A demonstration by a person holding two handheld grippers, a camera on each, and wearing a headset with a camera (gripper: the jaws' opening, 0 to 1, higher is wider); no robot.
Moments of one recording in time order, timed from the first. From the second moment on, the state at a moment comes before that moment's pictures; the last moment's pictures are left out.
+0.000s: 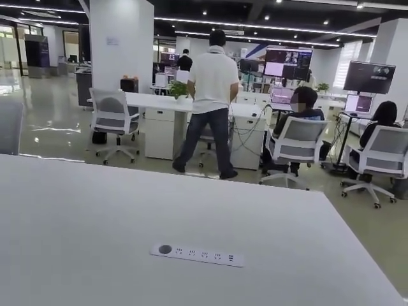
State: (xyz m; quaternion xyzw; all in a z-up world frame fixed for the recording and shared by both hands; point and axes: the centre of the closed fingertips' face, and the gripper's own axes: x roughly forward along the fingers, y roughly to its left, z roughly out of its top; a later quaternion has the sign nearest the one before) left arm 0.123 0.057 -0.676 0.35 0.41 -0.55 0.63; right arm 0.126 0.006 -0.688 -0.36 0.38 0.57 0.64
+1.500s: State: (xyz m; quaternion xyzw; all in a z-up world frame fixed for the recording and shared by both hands) left arm 0.219 0.078 -0.693 0.38 0.41 -0.55 0.62; right arm 0.210 -0.132 -0.687 -0.38 0.41 0.53 0.63
